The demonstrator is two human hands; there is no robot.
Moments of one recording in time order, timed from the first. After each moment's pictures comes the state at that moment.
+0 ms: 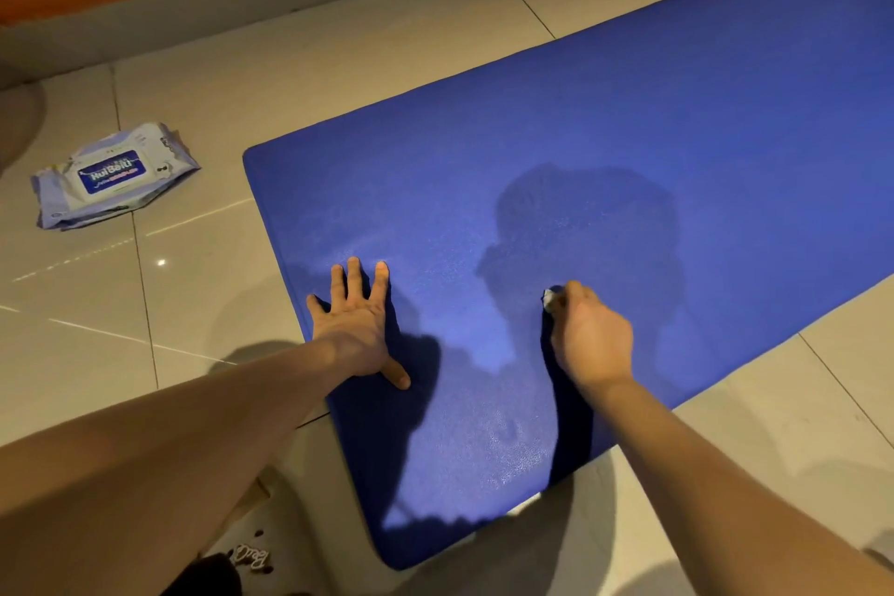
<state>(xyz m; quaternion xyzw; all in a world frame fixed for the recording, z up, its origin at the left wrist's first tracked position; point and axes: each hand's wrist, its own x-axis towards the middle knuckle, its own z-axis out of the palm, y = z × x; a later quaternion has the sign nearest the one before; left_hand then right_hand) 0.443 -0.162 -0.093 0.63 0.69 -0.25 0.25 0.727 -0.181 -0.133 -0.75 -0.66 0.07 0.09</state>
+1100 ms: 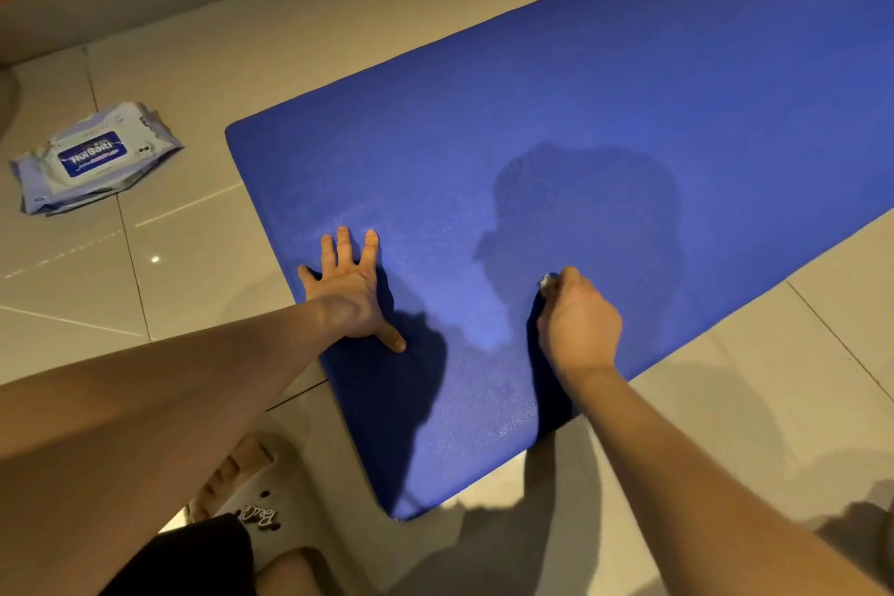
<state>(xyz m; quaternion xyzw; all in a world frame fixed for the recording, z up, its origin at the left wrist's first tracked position) 0.443 -0.162 -0.090 0.63 0.69 -0.25 0.26 0.712 -0.220 -0.130 -0.80 -0.58 0.11 0.13</state>
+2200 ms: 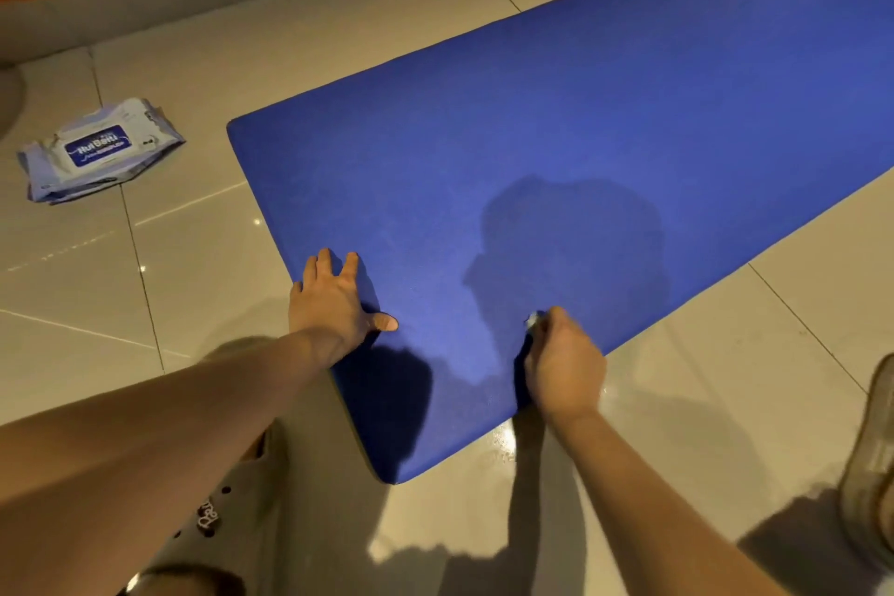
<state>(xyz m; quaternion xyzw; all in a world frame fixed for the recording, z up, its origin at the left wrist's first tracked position) 0.433 -0.221 -0.098 0.65 0.73 -0.12 0.18 0.704 -0.300 -0.120 -0.81 -0.55 0.16 0.14</state>
